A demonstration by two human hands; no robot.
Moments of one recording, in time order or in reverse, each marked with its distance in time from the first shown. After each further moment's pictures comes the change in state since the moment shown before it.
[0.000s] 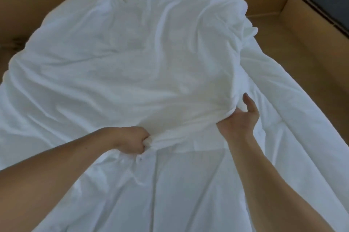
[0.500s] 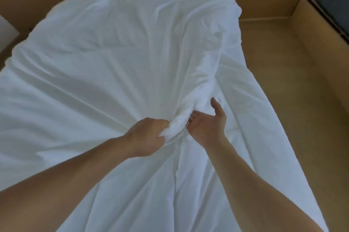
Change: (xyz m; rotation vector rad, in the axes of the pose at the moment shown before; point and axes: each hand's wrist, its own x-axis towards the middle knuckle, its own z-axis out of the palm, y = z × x) left_hand 0.013 0.222 0.024 -0.168 0.568 0.100; right_hand 0.018 -0.116 -0.042 -0.211 -0.030 0.478
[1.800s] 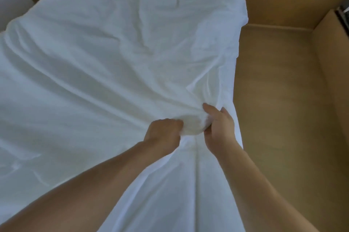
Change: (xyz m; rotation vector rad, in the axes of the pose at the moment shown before) left_hand 0.146 0.150 0.070 0.216 0.160 -0.201; right_hand 0.008 -0.177 -0.023 -0.625 0.261 -0.219
